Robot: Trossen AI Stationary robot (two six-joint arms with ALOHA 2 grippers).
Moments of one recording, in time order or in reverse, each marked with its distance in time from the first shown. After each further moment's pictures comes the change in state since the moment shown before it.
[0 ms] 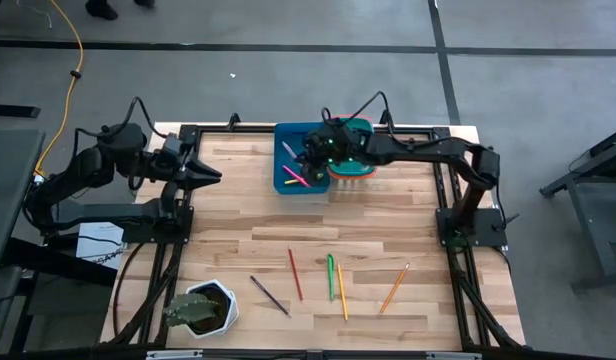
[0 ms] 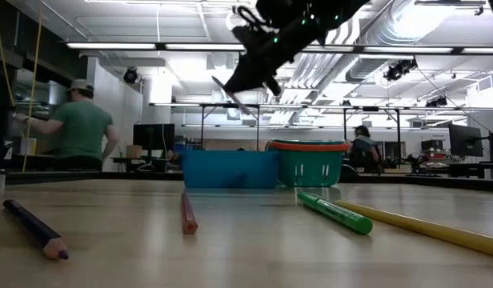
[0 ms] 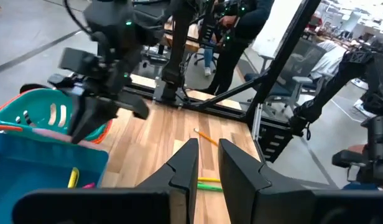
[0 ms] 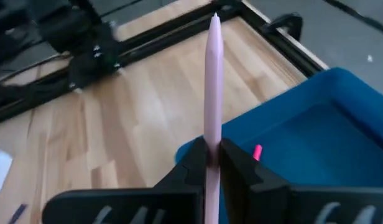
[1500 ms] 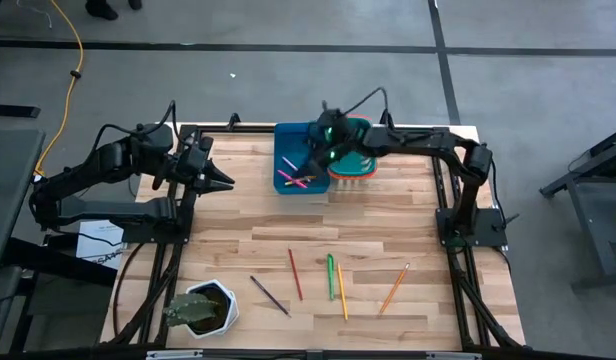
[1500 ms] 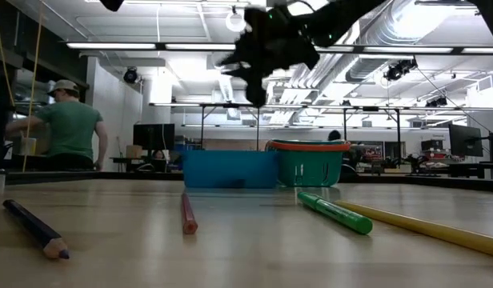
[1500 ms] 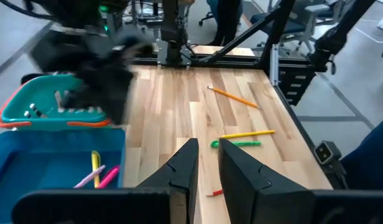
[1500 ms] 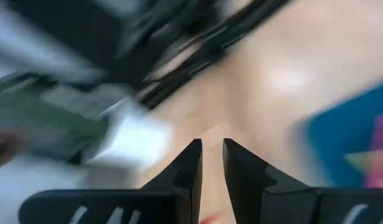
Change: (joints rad) left arm 0.000 0.109 0.000 -0.087 0.024 0.283; right arm -0.075 0.065 0.000 0.112 -0.709 0.258
